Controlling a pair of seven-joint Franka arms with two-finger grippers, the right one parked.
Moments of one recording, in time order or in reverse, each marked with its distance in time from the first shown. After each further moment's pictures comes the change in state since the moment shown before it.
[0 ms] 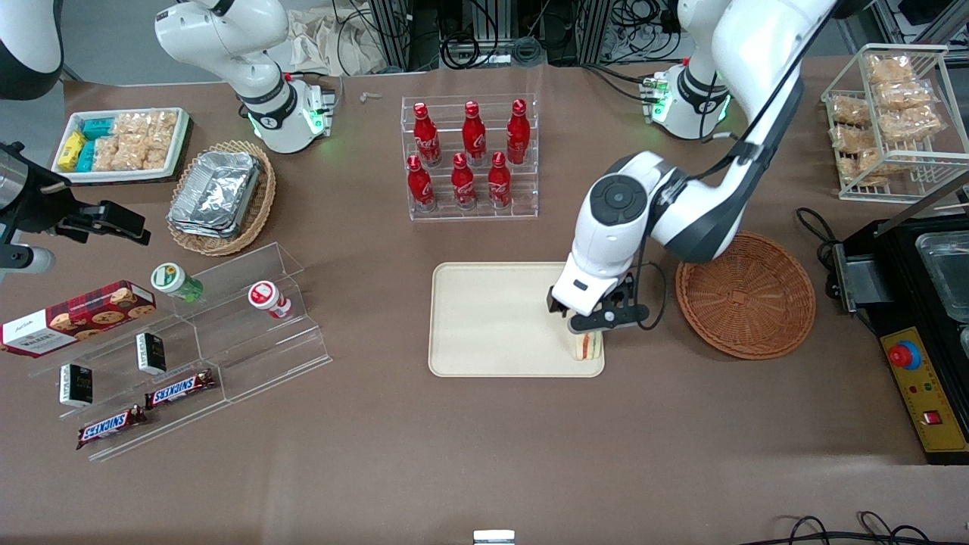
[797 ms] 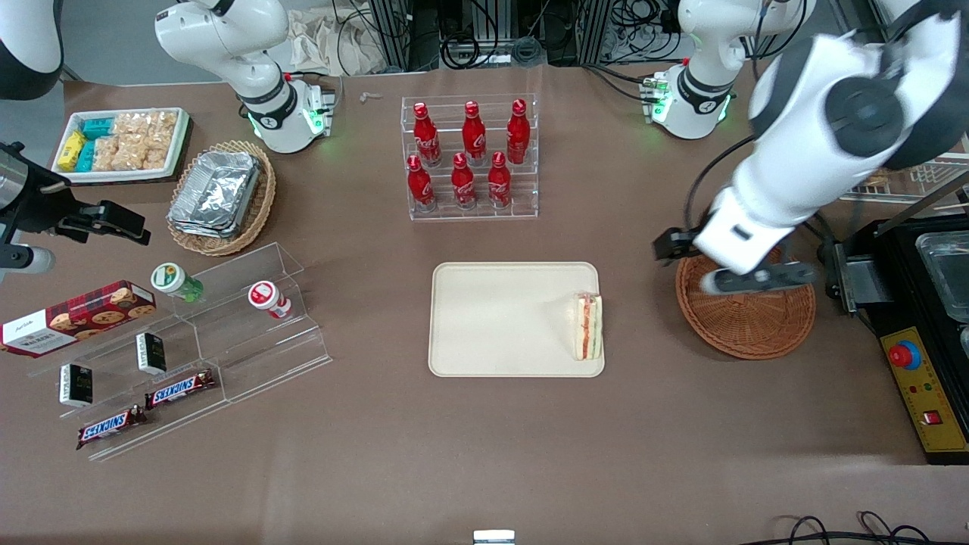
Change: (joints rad) arm 0.128 -0.302 0.174 0.138 -0.318 -0.468 0.482
